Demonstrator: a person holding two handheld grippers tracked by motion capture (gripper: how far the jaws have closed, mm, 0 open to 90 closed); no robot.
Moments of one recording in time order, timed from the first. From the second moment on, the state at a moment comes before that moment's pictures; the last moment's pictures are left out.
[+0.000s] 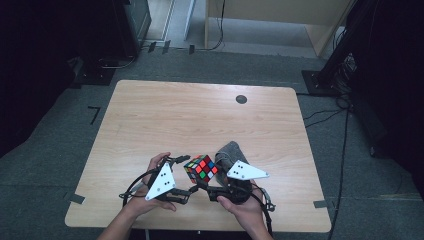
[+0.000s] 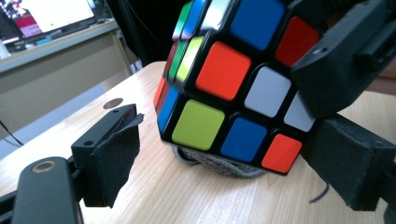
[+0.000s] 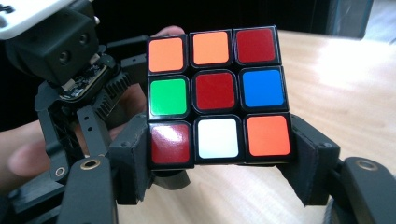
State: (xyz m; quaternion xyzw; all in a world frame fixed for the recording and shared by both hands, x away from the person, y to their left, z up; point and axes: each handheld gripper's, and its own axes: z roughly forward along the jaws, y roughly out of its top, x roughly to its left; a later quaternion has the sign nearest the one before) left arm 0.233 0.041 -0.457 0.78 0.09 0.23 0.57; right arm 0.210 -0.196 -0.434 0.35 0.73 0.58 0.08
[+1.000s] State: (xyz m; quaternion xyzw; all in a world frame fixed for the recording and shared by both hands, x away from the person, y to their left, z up) left arm 0.255 0.059 -0.457 0.79 0.22 0.20 0.54; right arm 0.254 -0.256 -0.480 0.50 0.73 0.44 0.15
